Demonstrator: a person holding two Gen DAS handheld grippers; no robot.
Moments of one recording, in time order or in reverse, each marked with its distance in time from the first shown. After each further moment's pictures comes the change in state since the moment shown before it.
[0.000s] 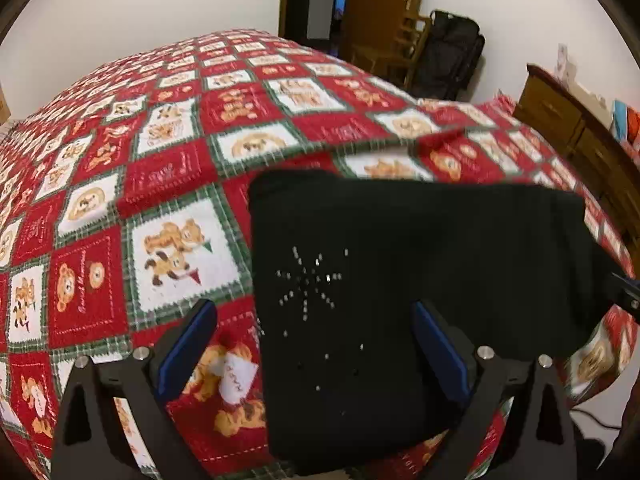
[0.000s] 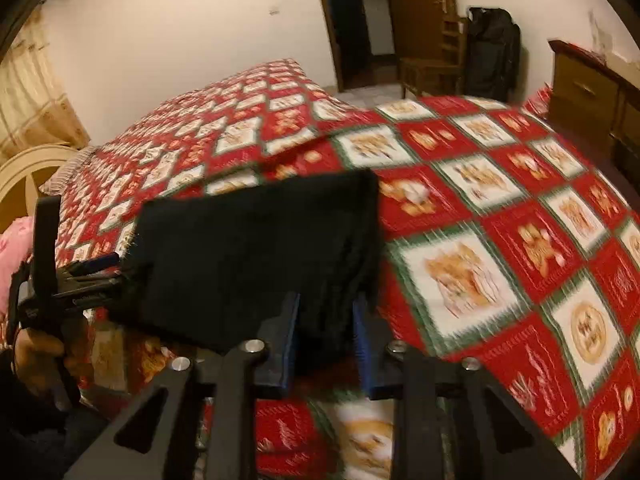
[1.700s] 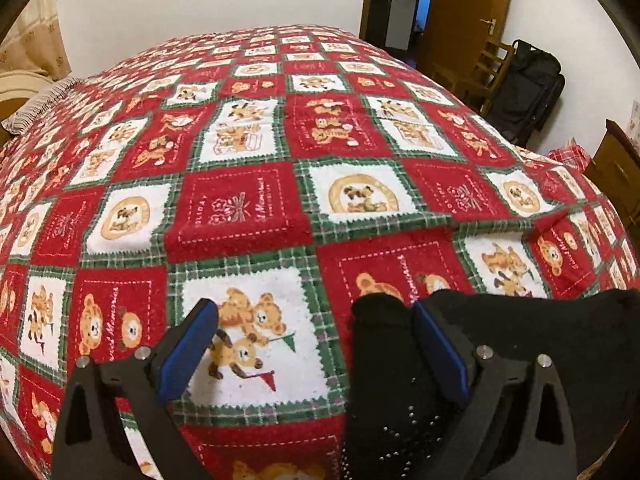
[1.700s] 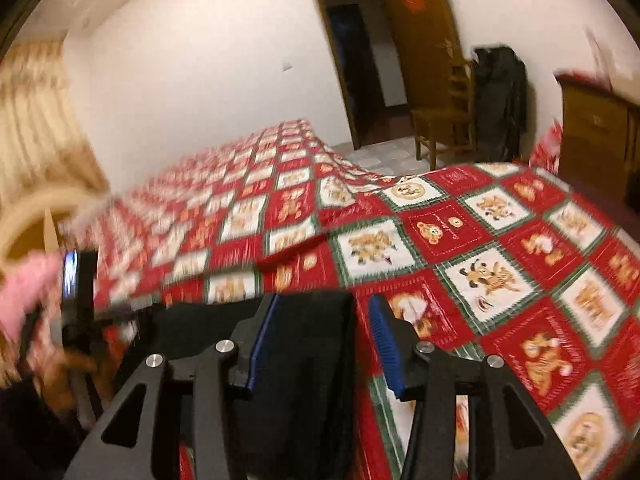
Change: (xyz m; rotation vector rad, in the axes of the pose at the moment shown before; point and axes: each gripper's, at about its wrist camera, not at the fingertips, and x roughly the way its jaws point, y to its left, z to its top) left arm 0.038 0.048 0.048 -0.204 -0.017 0.191; right arm 0.004 0.021 0.058 -0.171 -0.200 -0.025
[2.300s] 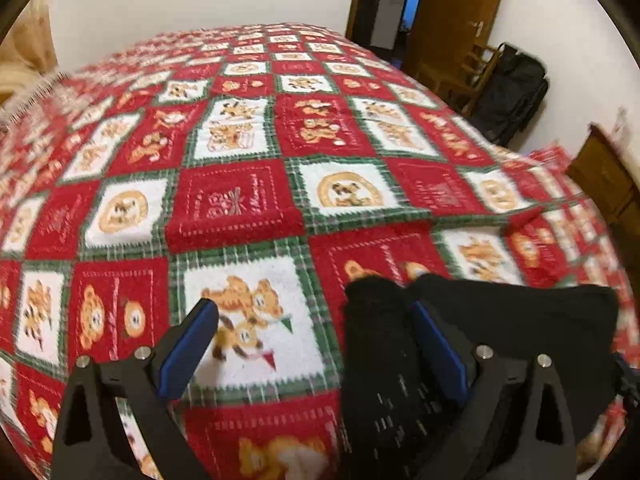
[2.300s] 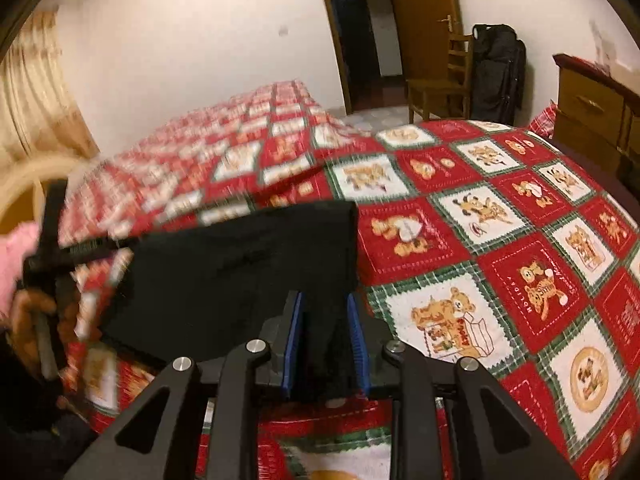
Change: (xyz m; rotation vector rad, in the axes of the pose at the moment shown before) left arm -0.020 0.013 -0.004 -0.025 0.019 -0.123; right arm -0.015 -0.012 -0.035 0.115 0.046 0.051
